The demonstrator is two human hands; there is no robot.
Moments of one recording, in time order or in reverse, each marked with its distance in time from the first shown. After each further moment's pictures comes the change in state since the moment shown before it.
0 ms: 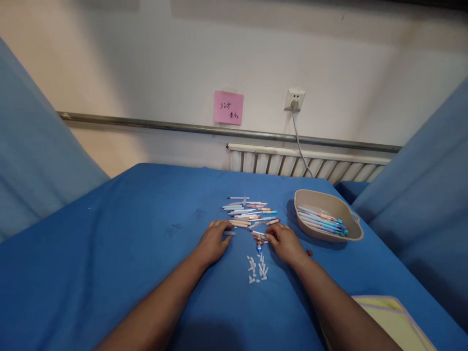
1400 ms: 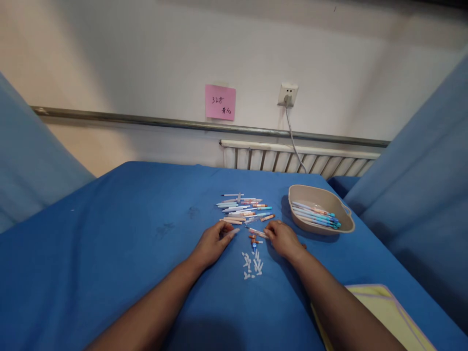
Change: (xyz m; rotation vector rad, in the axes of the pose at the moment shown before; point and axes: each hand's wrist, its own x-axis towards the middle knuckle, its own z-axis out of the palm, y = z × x) left_hand -0.001 0.033 -0.002 -0.394 -0.064 -0.145; right_hand -0.003 0.003 -0.007 -0.013 -0.003 0.093
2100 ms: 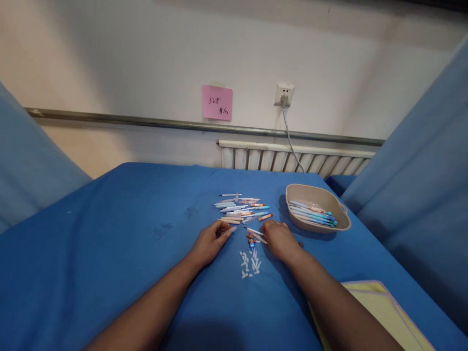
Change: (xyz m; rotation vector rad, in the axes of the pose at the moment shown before) left_hand 0.002 -0.001 0.001 -0.082 0.042 -0.016; right_hand -0.007 -0.013 -0.009 -0.260 -0.082 -0.123
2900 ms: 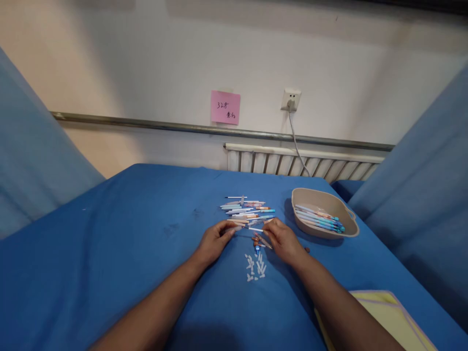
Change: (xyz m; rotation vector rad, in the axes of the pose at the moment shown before) left_hand 0.000 0.001 -0.003 -0.262 0.013 0.028; right_hand 0.001 0.007 0.009 0.497 0.295 -0.299
